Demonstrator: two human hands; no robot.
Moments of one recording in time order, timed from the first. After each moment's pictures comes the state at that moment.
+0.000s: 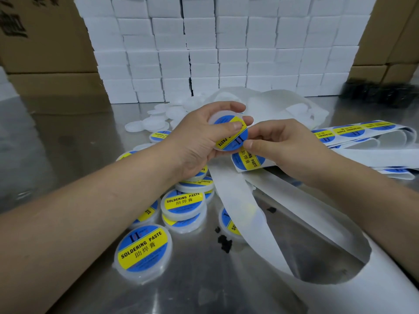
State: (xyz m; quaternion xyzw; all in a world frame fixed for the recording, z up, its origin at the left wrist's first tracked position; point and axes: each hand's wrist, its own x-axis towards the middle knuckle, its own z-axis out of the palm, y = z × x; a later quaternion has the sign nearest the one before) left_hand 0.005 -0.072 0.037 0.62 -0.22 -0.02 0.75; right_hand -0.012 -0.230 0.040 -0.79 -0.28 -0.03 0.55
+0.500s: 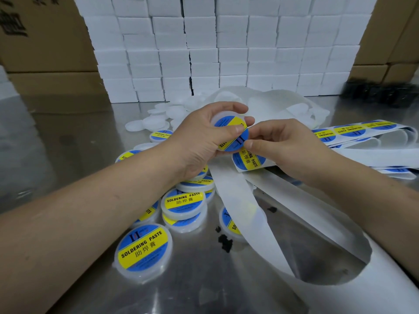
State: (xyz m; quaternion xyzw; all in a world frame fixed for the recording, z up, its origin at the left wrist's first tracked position) left_hand 0.004 -0.072 0.035 0.64 -0.23 -0.01 0.73; right_hand -0.009 -0.229 0.038 -0.79 -0.27 -0.03 0.55
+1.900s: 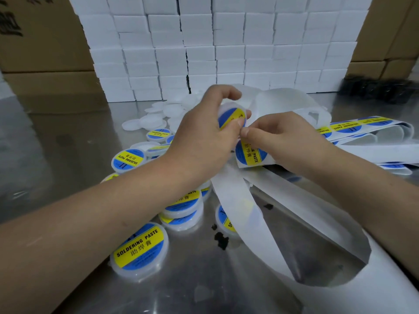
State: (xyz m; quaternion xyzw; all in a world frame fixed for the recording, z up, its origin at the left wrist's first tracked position) left_hand -0.023 -0.087 0.042 0.78 -0.25 0.25 0.52; right_hand -0.003 -0.237 0.040 -0.87 -0.22 -0.11 0.42
